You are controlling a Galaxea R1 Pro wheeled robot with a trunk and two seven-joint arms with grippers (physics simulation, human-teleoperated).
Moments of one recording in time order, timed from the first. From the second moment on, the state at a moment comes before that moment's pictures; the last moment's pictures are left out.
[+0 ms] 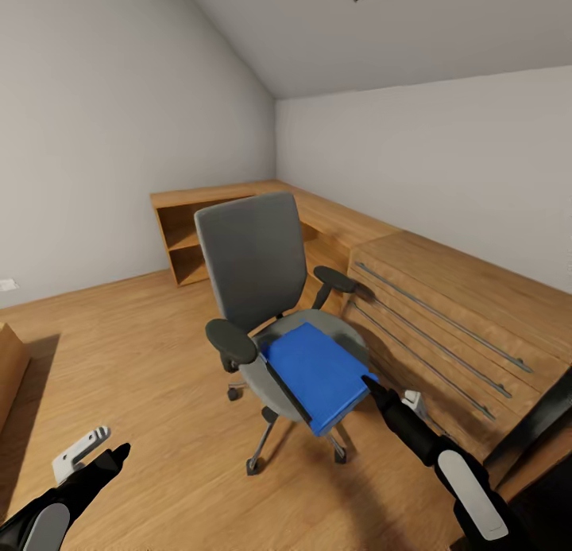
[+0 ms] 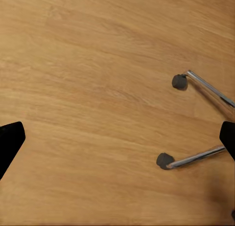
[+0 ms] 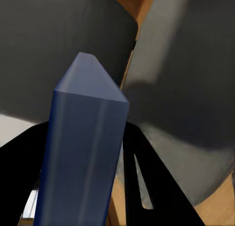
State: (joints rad) left arm -0.03 0.05 0.30 -1.61 0.69 0.62 0.44; right arm -0.30 -0.15 0.03 -1.13 -1.17 0.36 0.29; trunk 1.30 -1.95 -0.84
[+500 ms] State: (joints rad) left arm -0.03 0.05 0.30 -1.61 0.69 0.62 0.44; right arm -0.28 -0.14 0.00 -1.51 -1.04 0.21 -0.12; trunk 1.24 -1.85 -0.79
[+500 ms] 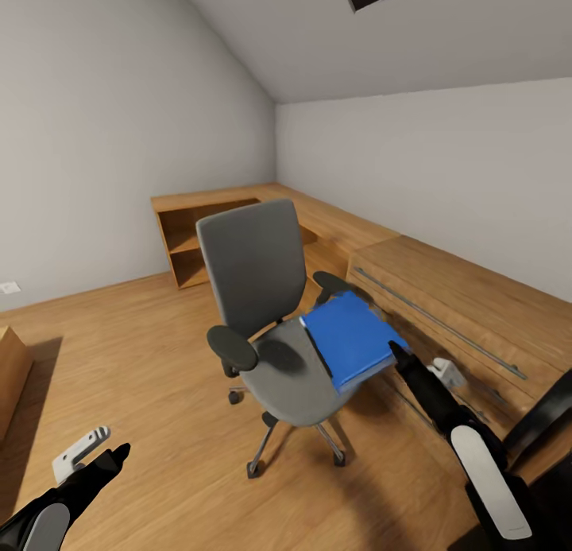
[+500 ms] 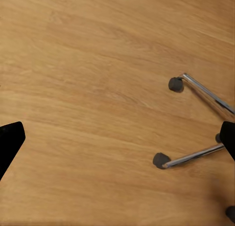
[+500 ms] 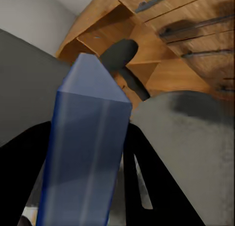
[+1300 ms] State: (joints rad) left arm -0.03 0.05 0.30 -1.61 0.69 0.62 0.44; right arm -0.26 -0.12 -0.10 -1.57 -1.04 -0.04 -0.18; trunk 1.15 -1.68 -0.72
